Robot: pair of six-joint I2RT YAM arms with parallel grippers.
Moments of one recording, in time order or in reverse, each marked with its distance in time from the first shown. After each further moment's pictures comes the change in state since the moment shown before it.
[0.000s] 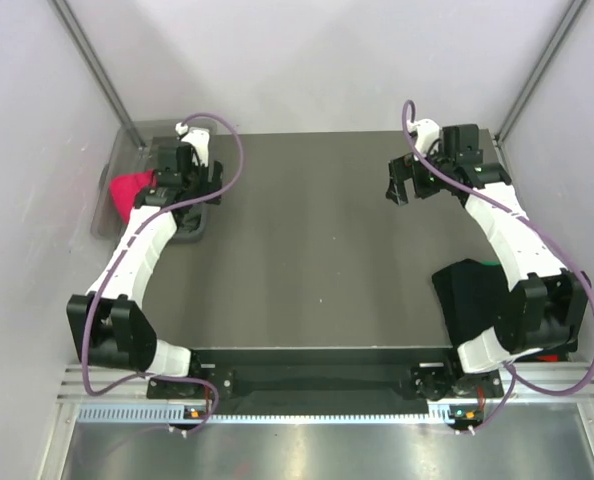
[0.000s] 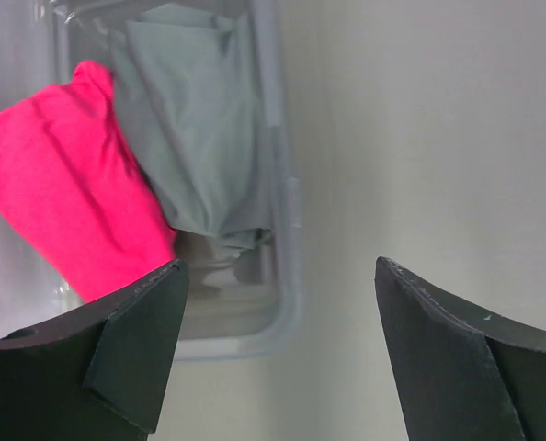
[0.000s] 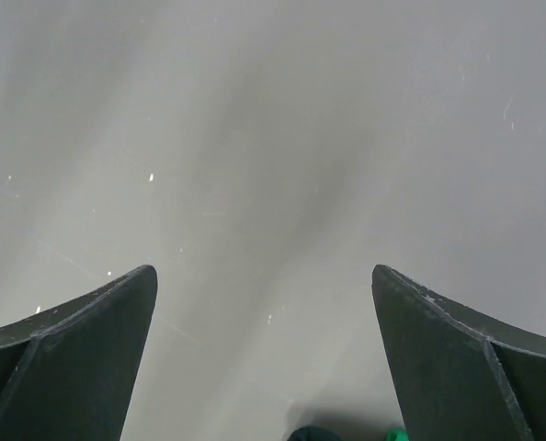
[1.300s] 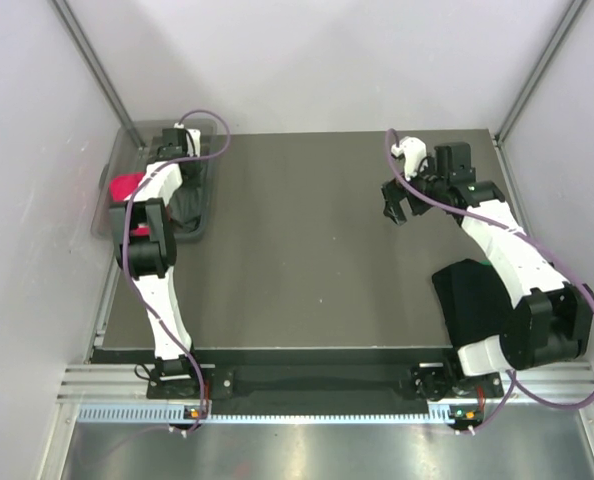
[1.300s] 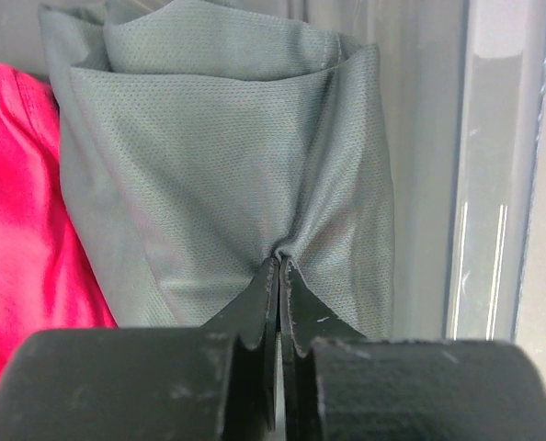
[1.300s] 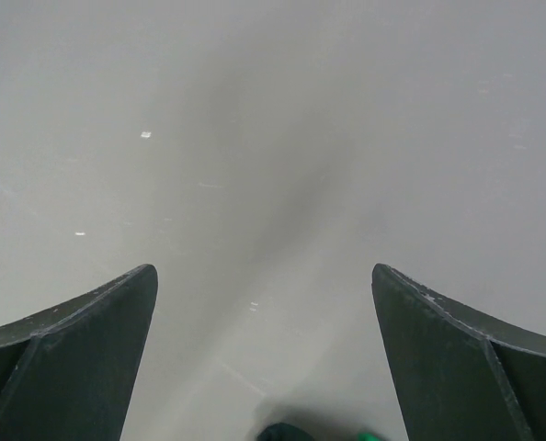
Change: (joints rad) left arm 0.201 0.755 0.475 0.040 0.058 0.045; right arm 0.051 -0.084 -0.166 0.078 -0.007 -0.157
